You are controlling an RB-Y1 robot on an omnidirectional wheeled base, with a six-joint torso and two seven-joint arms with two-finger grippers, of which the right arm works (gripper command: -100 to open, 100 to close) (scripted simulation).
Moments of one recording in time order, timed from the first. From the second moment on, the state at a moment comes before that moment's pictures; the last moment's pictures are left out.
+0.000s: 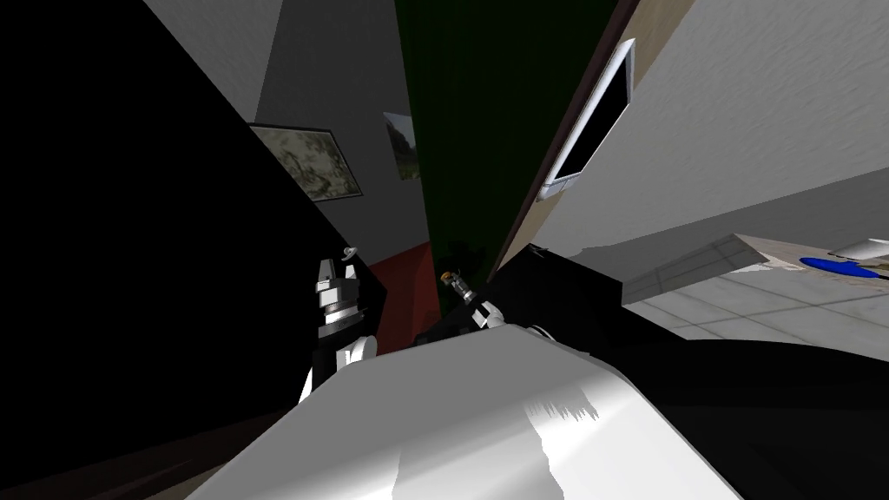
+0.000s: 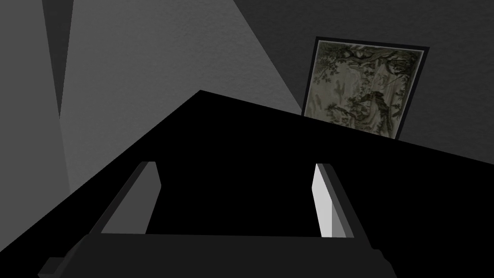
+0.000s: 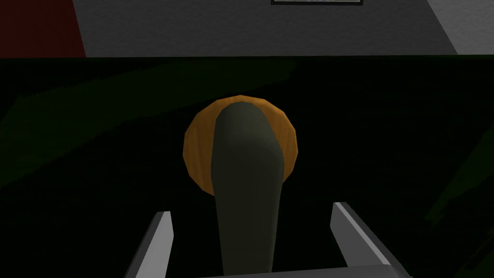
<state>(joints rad) -0.17 -0.08 0.12 -0.61 0.37 -0.88 -0.35</state>
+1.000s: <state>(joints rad) -0.17 -0.08 0.10 -0.59 0.36 -0.88 -0.33</state>
